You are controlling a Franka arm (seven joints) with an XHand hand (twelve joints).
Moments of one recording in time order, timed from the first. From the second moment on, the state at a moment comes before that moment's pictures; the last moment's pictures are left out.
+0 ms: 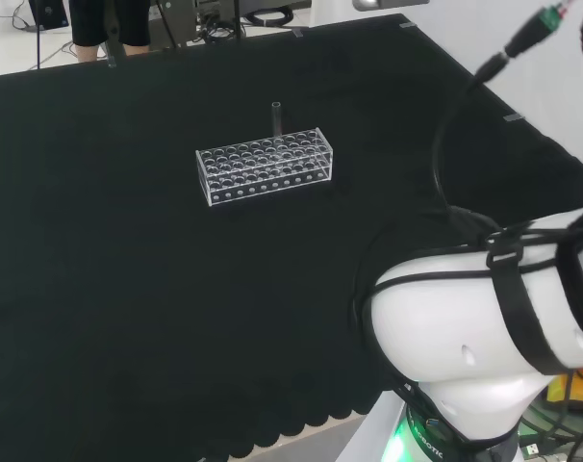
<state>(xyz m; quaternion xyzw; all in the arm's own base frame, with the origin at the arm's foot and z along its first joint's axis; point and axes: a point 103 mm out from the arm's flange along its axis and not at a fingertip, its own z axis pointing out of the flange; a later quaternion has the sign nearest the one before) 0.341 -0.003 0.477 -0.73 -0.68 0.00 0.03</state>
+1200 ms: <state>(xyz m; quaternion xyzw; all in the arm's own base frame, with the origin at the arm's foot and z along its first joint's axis) 0.506 -0.028 0.371 -0.72 -0.68 0.07 0.15</state>
